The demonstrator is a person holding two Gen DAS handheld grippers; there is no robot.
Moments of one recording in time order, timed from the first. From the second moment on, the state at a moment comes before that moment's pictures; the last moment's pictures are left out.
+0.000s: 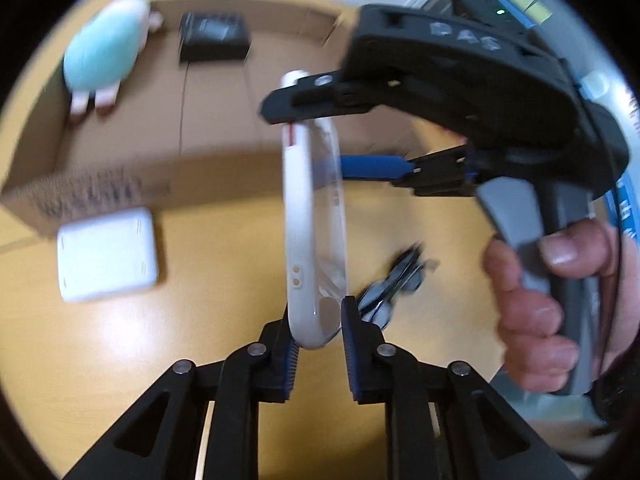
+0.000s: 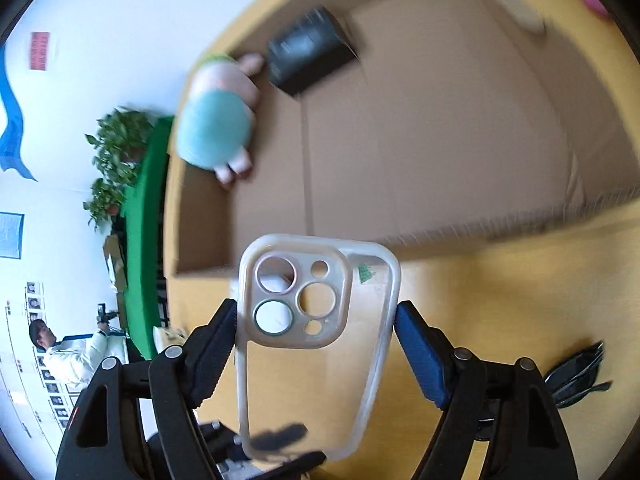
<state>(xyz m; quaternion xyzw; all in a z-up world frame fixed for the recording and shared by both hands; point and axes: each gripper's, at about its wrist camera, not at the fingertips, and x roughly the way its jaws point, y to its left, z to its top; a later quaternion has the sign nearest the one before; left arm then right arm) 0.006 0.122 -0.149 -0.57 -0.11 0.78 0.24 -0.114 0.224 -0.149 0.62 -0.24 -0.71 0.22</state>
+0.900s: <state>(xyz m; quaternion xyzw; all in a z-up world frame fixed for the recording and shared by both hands) -0.253 0.104 -0.108 -0.52 -0.30 0.75 0.28 -0.375 0.228 -0.053 0.58 -0.11 -0.79 0.16</state>
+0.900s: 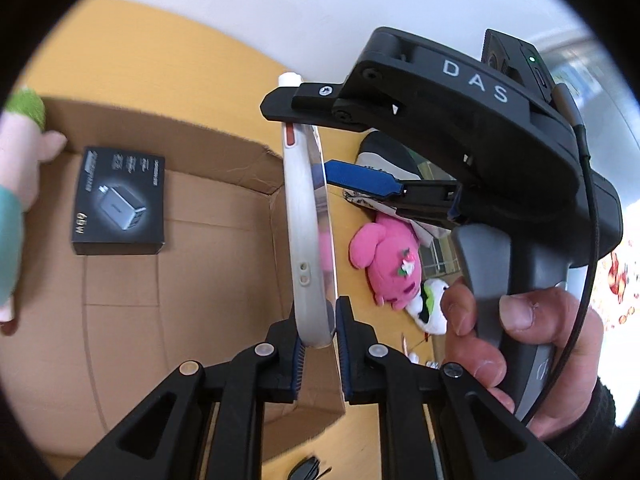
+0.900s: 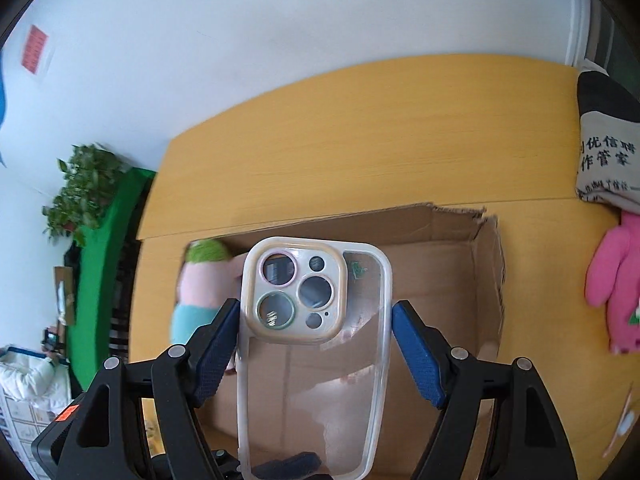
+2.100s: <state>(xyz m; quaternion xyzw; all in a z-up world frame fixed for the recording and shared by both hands) -0.286 0.073 -0.246 -0.61 -0.35 0.69 0.14 -0.323 0.244 -0.231 0.68 -0.13 -0.72 0.12</state>
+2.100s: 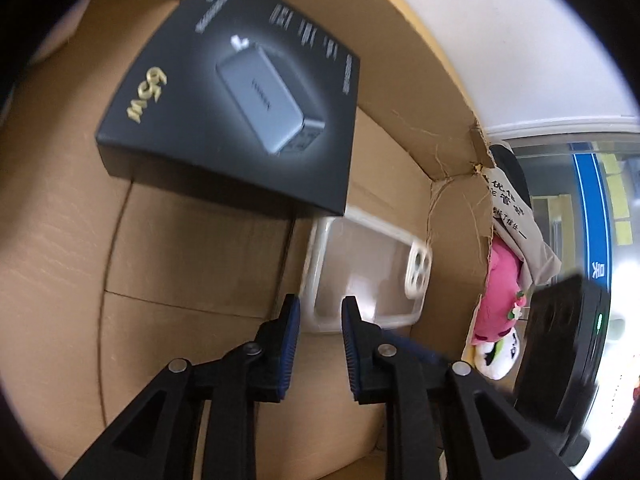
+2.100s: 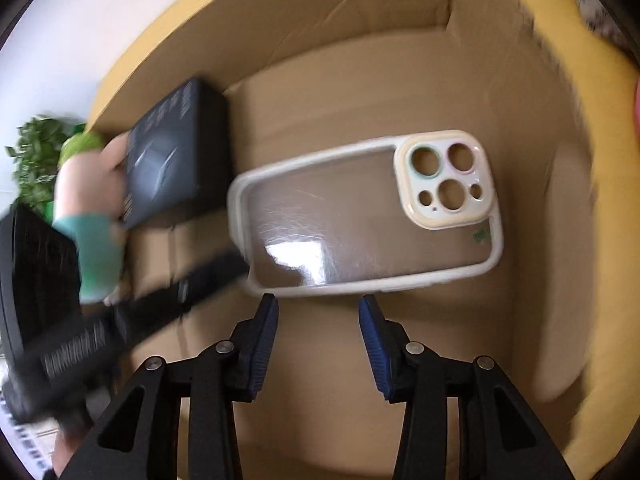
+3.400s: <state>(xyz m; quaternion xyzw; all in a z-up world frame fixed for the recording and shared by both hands) -0.113 0.044 0.025 -0.45 -0.04 0.89 0.07 -0.143 0.249 0.032 0.45 -0.01 -0.88 0.12</state>
